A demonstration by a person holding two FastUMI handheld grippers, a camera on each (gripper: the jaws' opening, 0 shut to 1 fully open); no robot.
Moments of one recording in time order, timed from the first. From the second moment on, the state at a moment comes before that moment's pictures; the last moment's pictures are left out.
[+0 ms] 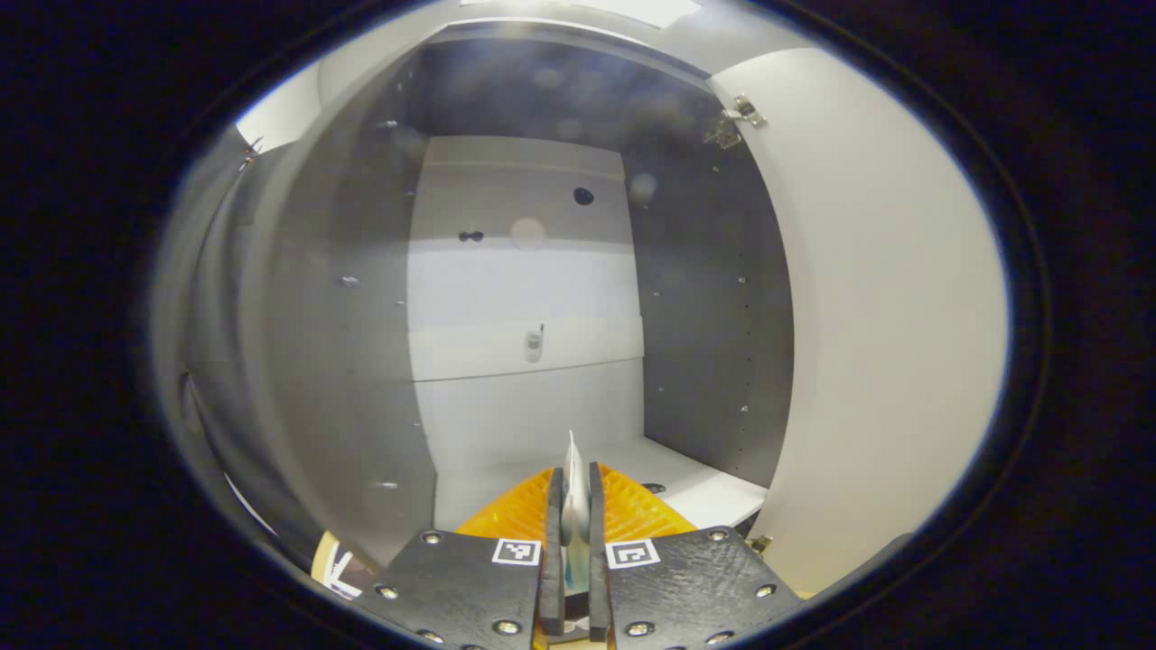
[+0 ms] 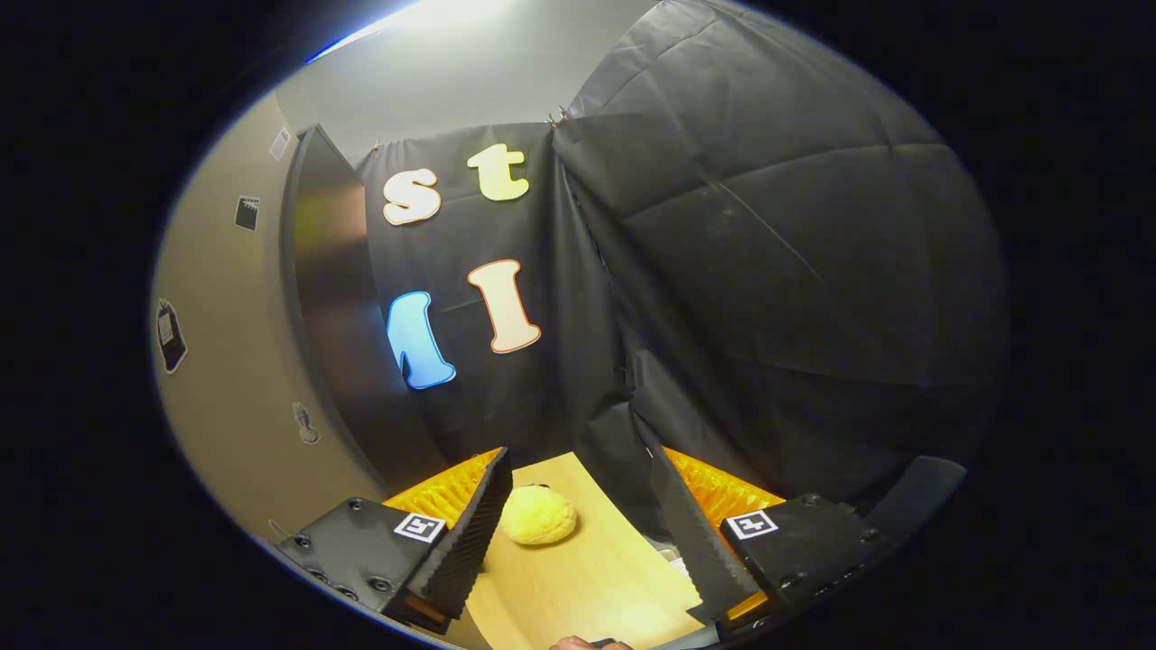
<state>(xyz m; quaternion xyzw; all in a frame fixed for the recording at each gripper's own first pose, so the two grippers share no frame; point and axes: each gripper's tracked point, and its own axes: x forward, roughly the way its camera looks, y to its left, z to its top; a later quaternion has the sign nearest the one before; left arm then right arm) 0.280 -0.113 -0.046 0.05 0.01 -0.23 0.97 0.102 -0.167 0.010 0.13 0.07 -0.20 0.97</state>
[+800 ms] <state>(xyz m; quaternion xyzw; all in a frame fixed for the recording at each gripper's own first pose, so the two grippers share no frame) 0.170 0.099 -0.088 0.03 0.03 -0.11 0.99 0.087 -0.116 0.012 0.12 0.07 -0.22 0.97</state>
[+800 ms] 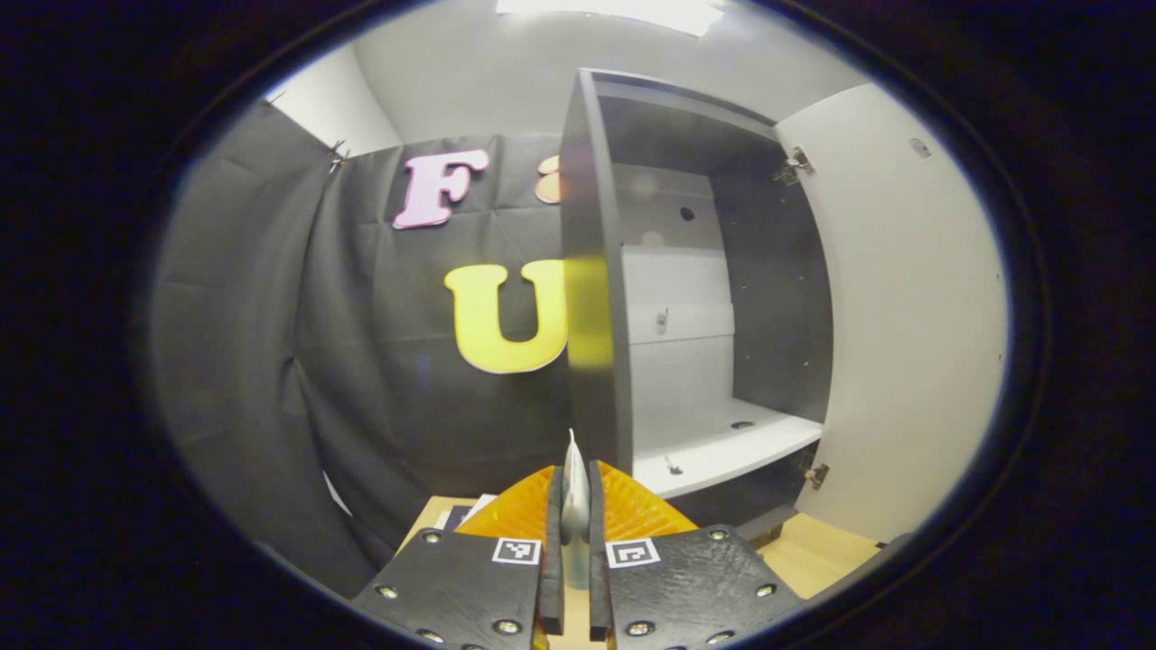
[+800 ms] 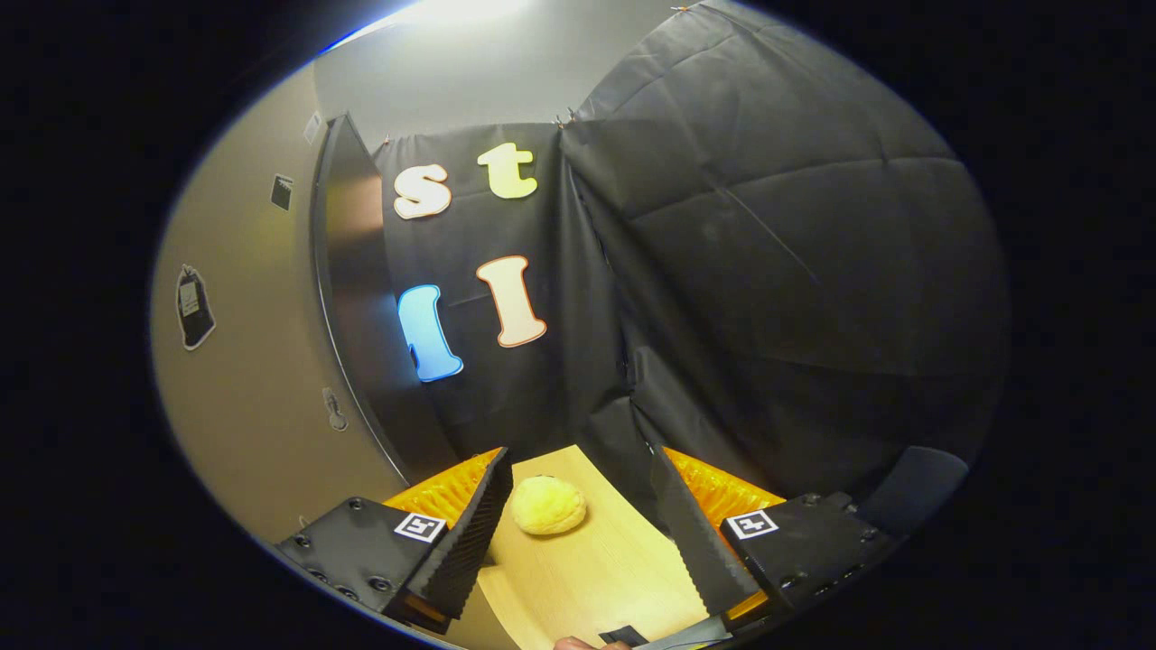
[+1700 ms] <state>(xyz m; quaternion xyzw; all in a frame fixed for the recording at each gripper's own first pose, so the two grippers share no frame) 0.107 0.166 -0.351 -0.03 0.10 -0.04 0.99 0.034 -0.087 -0.023 0.10 0.12 -0.28 0.95</state>
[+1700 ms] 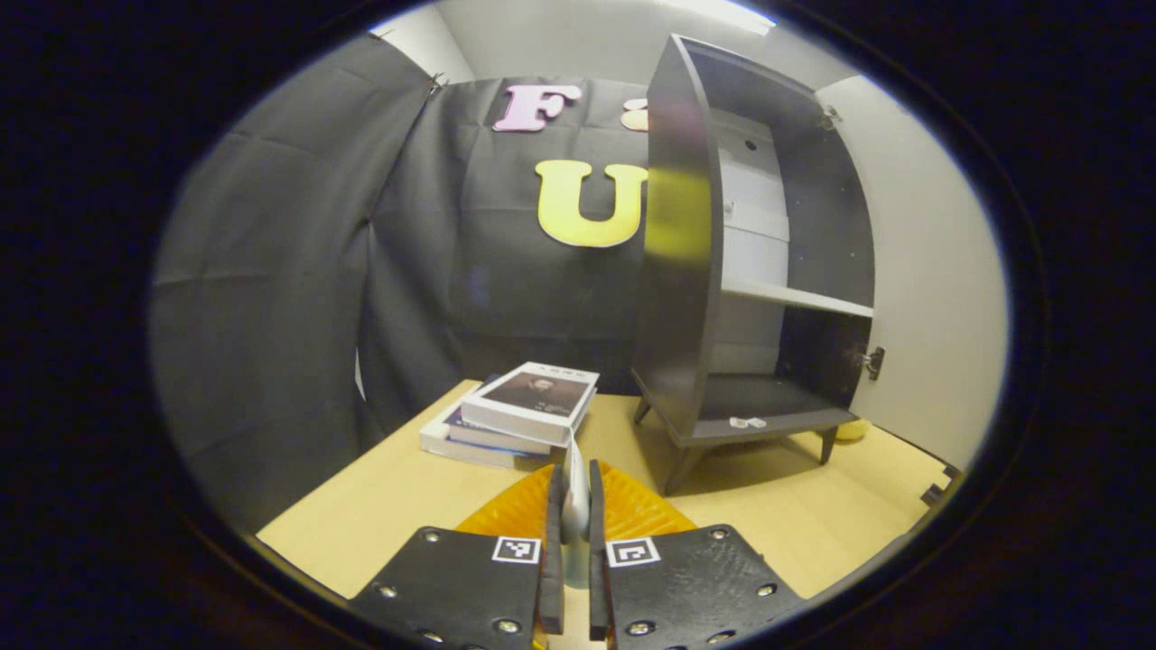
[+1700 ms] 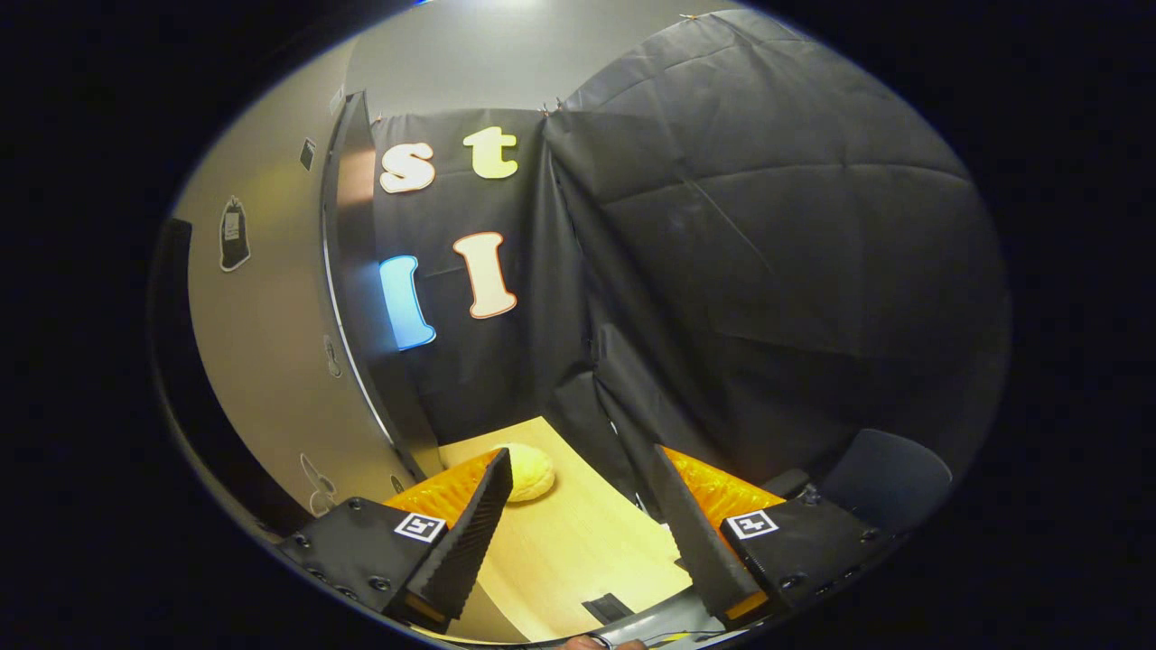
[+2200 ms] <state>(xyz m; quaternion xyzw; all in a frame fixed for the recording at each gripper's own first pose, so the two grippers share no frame) 0.084 0.148 -0.415 -0.01 0.12 -0.04 0.99 0.017 -0.076 -0.019 0.04 0.13 -0.29 0.95</state>
